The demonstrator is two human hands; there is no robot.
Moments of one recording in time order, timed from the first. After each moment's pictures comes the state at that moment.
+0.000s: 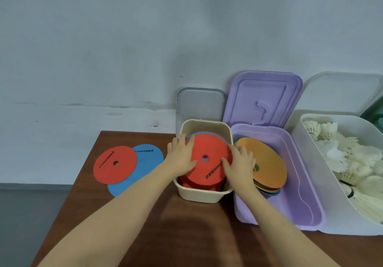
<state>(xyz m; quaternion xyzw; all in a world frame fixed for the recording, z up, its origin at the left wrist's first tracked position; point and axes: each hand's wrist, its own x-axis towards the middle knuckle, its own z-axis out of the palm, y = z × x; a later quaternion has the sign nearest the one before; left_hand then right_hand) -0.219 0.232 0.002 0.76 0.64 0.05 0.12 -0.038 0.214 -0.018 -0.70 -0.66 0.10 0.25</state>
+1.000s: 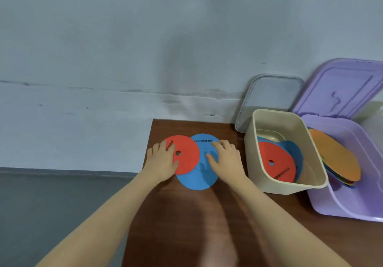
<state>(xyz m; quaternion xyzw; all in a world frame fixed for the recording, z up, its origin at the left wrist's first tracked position) -0.492 0.190 -0.048 0.72 0.68 -0.02 0.14 -0.285 0.205 -0.052 -0.62 -0.76 0.13 0.14</state>
